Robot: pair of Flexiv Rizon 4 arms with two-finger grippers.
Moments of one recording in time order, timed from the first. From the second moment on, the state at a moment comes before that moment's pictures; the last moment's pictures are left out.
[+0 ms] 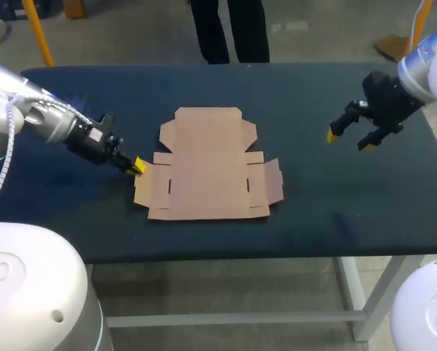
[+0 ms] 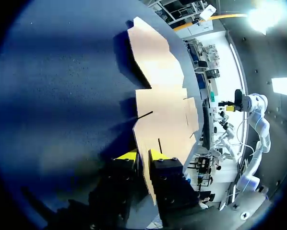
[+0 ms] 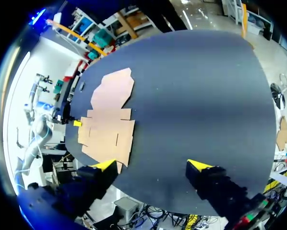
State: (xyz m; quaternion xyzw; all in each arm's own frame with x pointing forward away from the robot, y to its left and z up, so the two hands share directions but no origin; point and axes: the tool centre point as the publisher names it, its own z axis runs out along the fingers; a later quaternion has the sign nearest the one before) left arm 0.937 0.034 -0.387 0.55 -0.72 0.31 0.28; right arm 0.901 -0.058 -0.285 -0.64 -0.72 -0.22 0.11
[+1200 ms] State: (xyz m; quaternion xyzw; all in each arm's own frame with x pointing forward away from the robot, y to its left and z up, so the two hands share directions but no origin) left arm 0.971 0.082 -0.260 0.60 -0.73 0.32 0.06; right arm 0.917 -0.052 -0.276 -0.64 -0.73 -0.23 0.08
